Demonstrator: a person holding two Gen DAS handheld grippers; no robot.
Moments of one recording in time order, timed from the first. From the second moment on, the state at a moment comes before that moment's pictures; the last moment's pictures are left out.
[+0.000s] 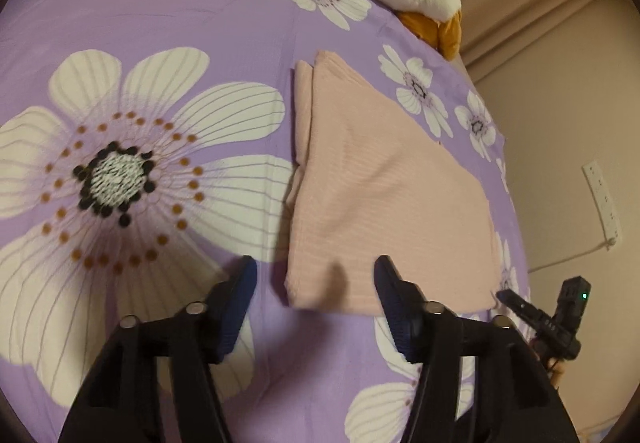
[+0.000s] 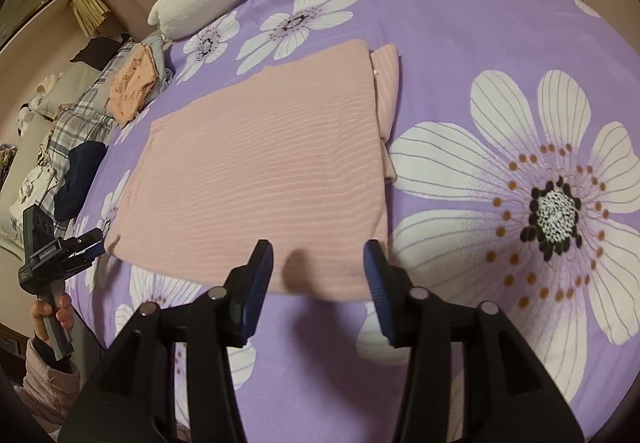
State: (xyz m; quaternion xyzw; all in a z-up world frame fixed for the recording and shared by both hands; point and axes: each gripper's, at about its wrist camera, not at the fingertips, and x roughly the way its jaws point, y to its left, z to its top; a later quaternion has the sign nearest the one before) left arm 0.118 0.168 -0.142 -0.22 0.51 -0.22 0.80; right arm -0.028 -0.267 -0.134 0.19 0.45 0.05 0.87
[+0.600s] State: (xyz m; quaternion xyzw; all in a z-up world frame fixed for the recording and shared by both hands) left arm 0.098 0.155 -0.149 -0.23 0.51 -0.24 0.79; right arm -0.034 -0.222 -0.129 0.21 0.44 0.11 0.86
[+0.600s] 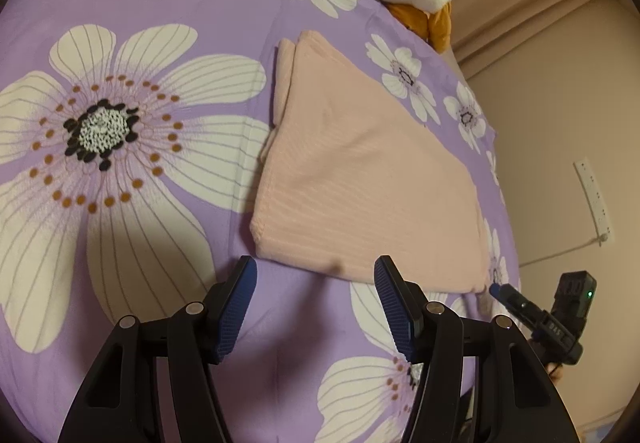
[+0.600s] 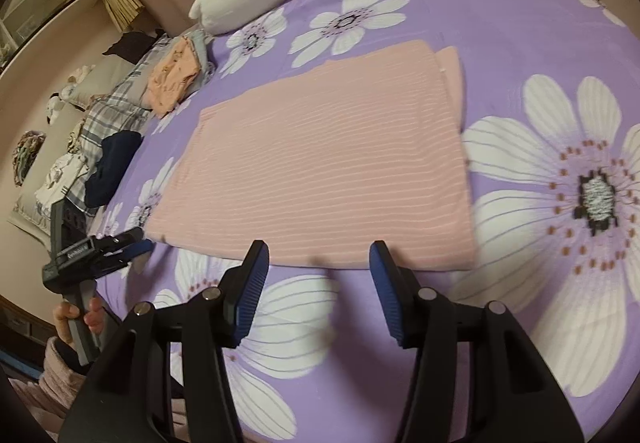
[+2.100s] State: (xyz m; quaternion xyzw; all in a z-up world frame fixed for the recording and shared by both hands) left arm 0.145 0.140 -0.168 -0.27 0.52 -0.28 0.76; right arm 0.010 -0.168 -0.140 0.20 0.47 0.16 0.84
